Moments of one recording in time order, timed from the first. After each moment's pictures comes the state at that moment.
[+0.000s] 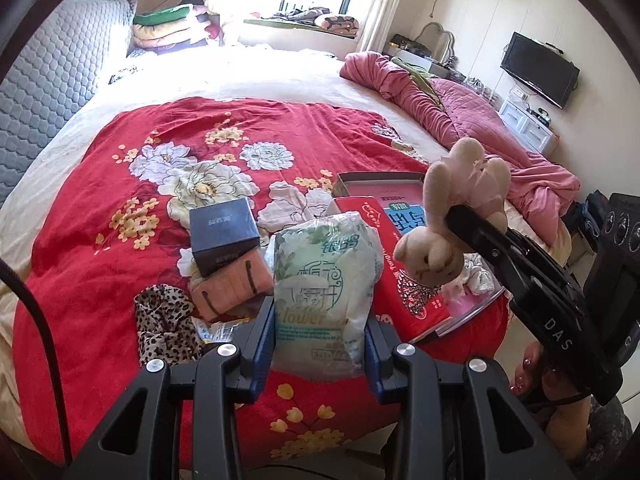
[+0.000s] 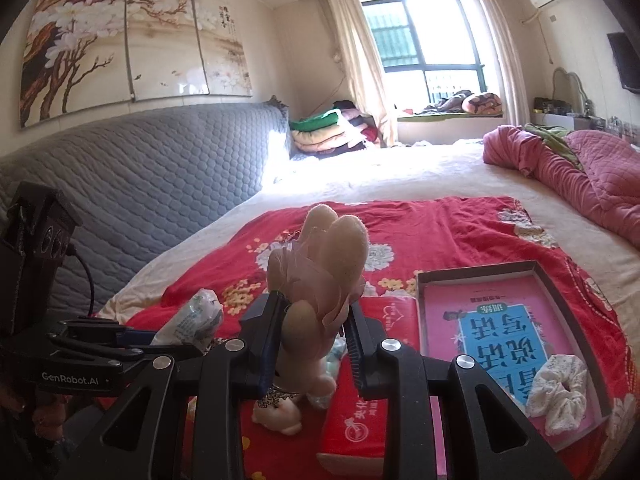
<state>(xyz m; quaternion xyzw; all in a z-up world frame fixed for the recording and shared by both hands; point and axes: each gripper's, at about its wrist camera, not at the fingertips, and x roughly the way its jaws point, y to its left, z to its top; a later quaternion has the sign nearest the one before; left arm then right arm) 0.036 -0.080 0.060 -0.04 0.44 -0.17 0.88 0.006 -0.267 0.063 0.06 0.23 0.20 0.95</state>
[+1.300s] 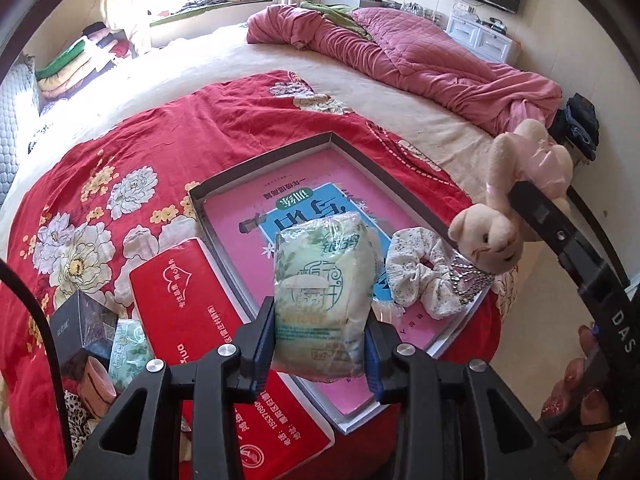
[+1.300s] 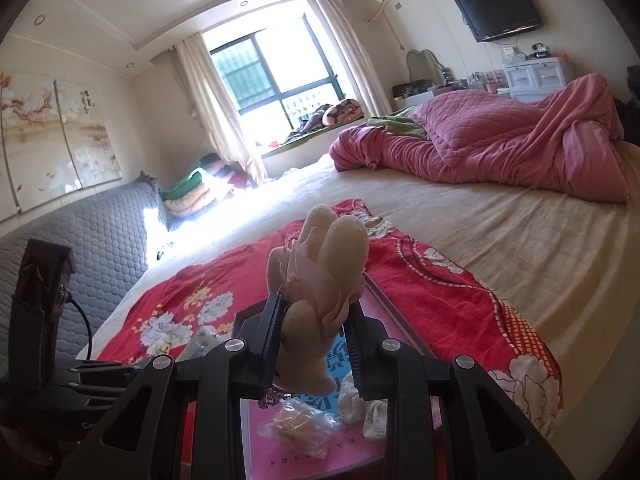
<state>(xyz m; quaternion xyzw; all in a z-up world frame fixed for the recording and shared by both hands) 0.112 -0.286 0.023 0.09 0.48 -0.24 0.84 -0.012 -0.455 0.037 0.19 0.20 -0.02 0.96</state>
